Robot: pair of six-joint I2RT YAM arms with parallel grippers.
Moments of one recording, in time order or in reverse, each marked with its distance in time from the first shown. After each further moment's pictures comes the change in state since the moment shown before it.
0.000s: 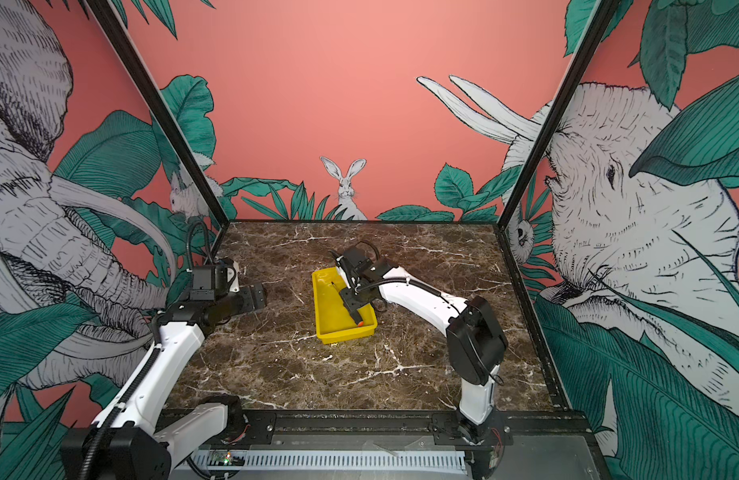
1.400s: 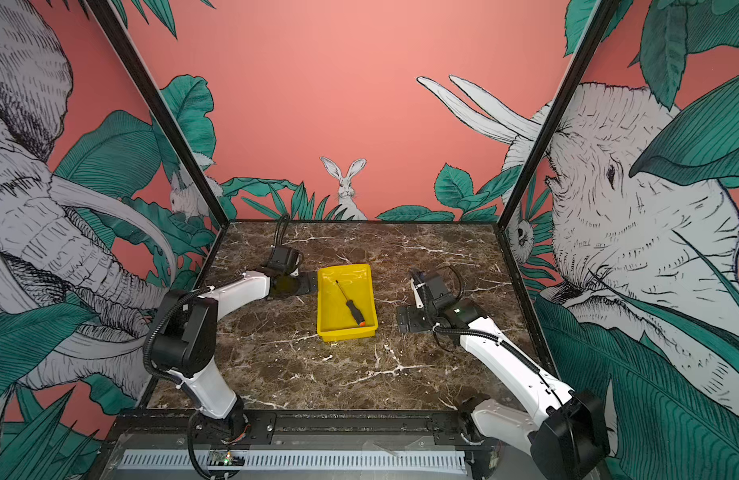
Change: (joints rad) left arm -0.303 0.688 0.250 0.260 -0.045 -0.187; right arm -0.276 -0.670 -0.635 0.063 0.010 0.169
